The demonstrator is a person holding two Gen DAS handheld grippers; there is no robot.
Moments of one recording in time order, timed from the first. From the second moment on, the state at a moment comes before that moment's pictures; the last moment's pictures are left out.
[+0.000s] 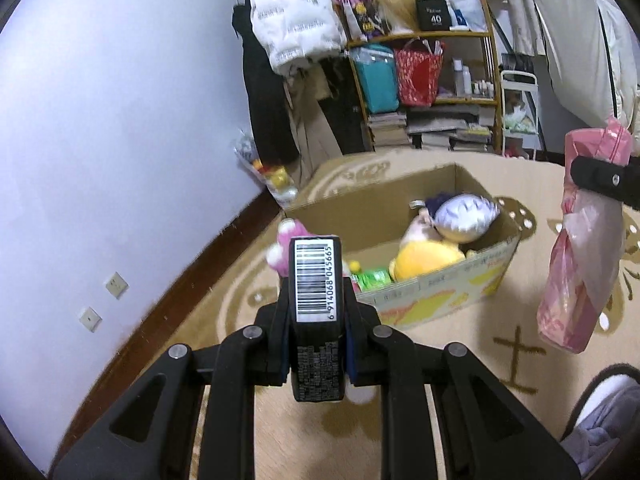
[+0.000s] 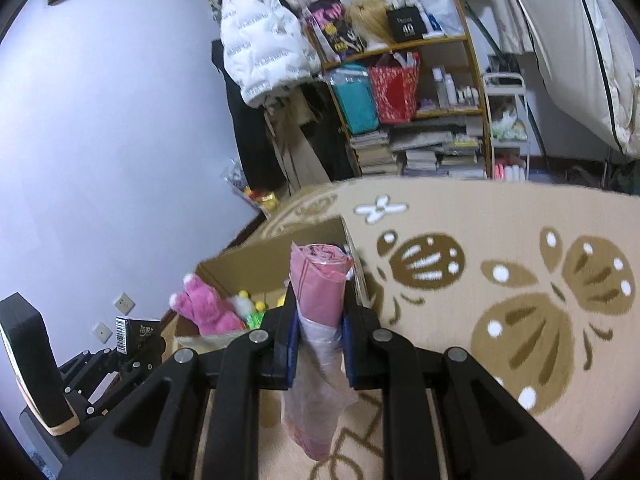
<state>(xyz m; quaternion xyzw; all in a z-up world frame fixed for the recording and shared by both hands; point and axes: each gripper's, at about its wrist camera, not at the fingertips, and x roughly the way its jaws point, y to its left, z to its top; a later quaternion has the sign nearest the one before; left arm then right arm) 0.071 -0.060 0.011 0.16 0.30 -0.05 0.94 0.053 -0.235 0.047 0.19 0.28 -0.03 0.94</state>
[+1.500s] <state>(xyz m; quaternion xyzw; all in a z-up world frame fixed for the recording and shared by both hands) 0.194 -0.062 0.001 0.13 0.30 -0.05 0.94 0.193 -0.201 0.035 0.12 0.30 0.08 0.94</state>
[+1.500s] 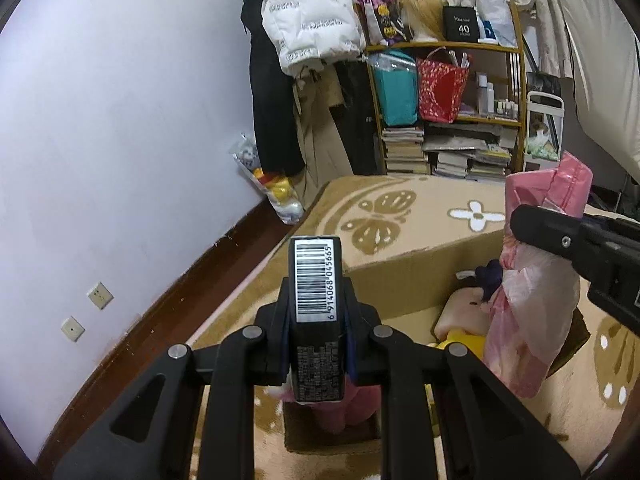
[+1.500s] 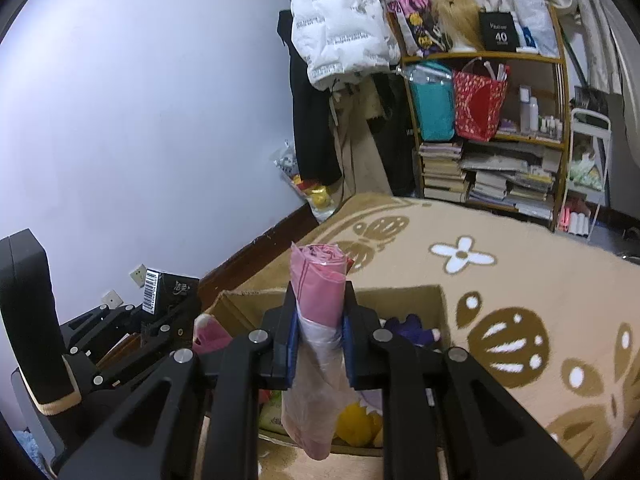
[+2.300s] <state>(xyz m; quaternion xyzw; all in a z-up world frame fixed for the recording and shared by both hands) 0.200 -0.066 -0.024 0.13 0.33 -0.04 0.93 0.201 -0.214 0.010 0.17 0.33 0.08 0.92</state>
